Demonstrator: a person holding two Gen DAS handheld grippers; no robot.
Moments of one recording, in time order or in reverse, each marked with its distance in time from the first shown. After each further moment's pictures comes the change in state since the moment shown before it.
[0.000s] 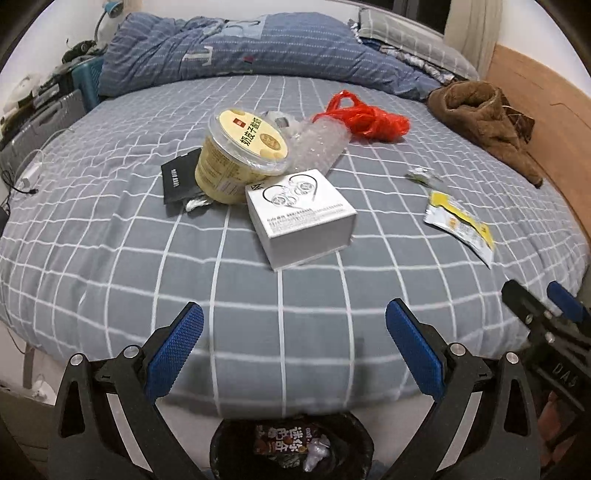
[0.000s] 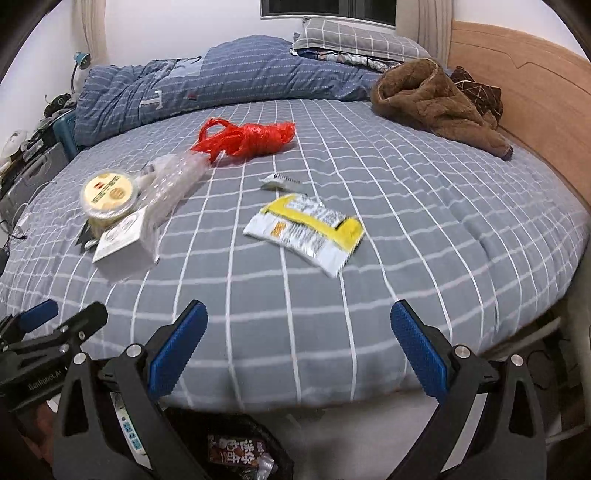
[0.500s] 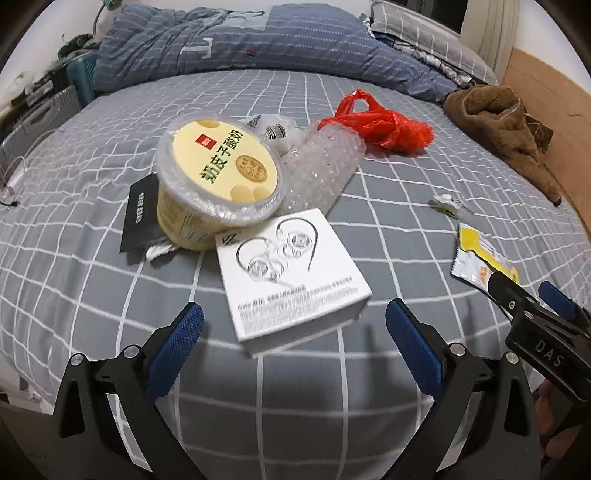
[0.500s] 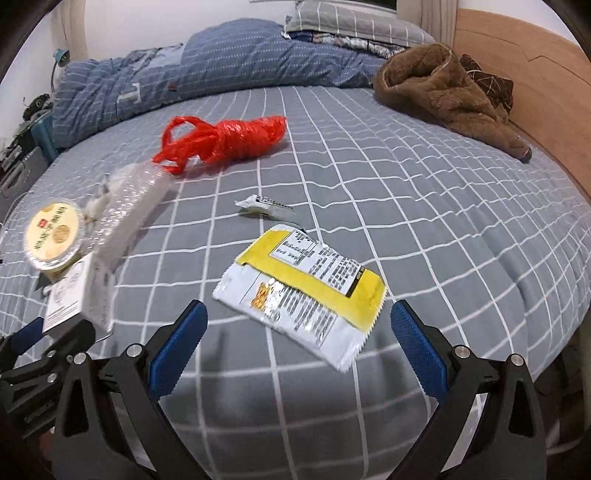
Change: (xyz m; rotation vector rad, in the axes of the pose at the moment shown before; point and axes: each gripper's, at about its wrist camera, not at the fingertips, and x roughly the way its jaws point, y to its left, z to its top) left arm 0.054 -0.010 0.048 -0.025 0.017 0.024; right arm 0.083 0.000 0.050 0.015 0.068 -0.029
